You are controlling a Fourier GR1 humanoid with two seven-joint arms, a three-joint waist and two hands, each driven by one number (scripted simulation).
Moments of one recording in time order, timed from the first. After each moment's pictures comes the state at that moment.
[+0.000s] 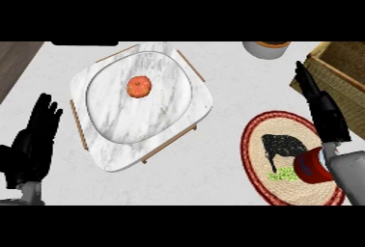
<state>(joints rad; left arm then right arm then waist) 0.00 0.38 -0.07 -1.66 0.28 0.36 0.13 -0.32 -0.52 0.24 -1.38 -0.10 -0.23 -0.03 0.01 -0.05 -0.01</state>
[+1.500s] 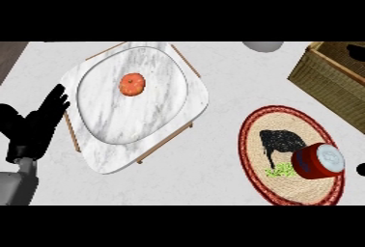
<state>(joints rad) -0.16 0.46 -0.04 -1.40 0.28 0.12 0.18 -0.27 -1.02 0.01 -1.97 -0.10 0.25 0.23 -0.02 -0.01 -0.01</state>
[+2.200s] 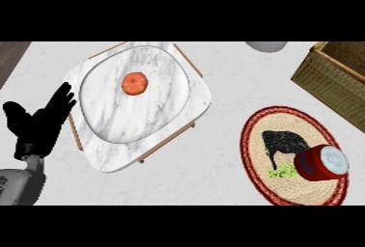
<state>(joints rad) -0.18 0.43 -0.04 -1.39 0.26 0.11 0.19 -0.35 -1.33 -0.20 -1.73 -0.46 0.77 0.39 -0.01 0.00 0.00</state>
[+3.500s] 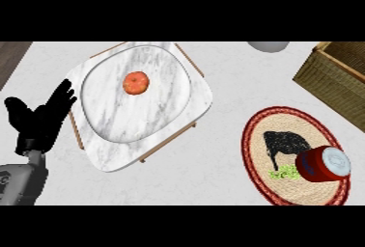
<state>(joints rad) -0.22 0.38 0.02 -1.36 0.20 0.06 0.19 0.01 -0.66 -0.39 -1.77 0.12 0.74 -0.12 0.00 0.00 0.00</state>
